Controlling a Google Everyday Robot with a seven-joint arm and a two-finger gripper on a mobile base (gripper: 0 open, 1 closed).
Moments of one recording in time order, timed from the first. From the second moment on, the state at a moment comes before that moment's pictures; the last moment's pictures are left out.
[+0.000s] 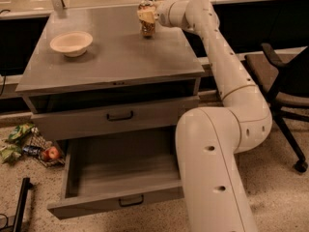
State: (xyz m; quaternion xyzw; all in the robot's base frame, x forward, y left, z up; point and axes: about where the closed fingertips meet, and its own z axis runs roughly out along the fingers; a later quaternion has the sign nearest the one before) arm 0.959 0.010 0.923 -0.33 0.68 0.19 0.63
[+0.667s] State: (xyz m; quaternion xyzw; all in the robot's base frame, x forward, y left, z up) arm 0.886 0.044 0.980 -0.40 0.62 0.29 0.61
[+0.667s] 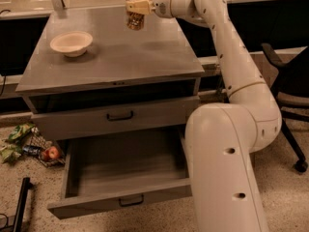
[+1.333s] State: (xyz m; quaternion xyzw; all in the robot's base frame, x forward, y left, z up) arm 0.843 0.071 0.976 -0.42 0.61 0.35 0.57
